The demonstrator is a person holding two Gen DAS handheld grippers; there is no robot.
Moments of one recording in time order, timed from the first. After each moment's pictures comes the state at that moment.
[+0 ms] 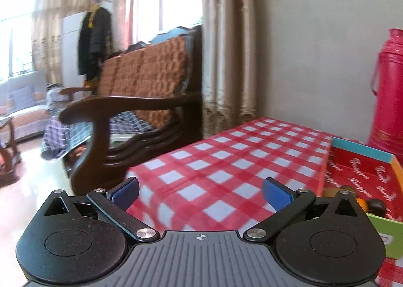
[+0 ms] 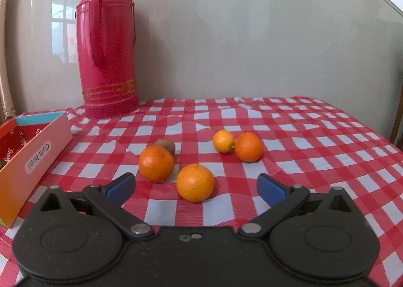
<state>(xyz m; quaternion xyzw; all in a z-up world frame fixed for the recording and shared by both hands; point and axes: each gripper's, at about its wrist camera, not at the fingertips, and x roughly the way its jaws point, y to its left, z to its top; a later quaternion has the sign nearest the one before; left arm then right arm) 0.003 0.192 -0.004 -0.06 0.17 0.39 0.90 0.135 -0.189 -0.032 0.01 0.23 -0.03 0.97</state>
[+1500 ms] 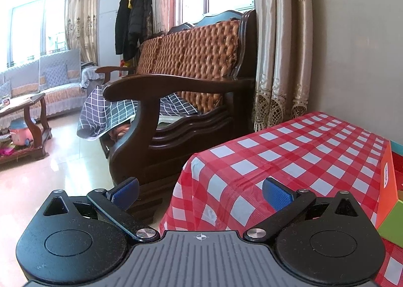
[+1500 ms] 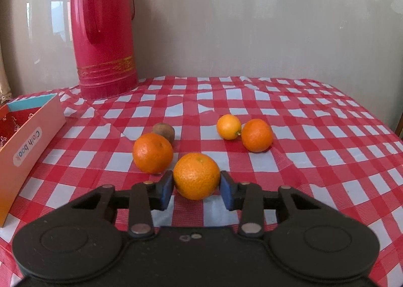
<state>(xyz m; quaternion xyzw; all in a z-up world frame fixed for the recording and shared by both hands) -0.031 0.262 -0.020 -0.10 0.19 0.46 0.86 0.155 -0.196 -0.033 0.01 0.29 -0.03 0.96</state>
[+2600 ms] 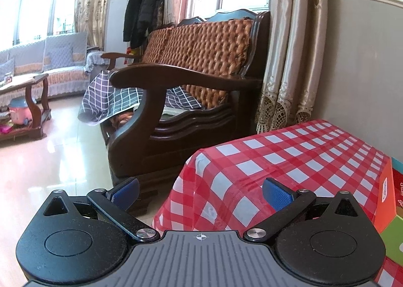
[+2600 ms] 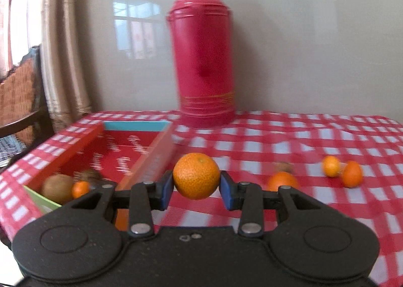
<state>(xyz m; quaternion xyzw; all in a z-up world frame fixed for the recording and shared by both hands) -0.042 0.276 -0.025 -0.15 0.18 0.46 0.85 0.132 -0.094 0.012 0.01 0.23 0.16 0.96</state>
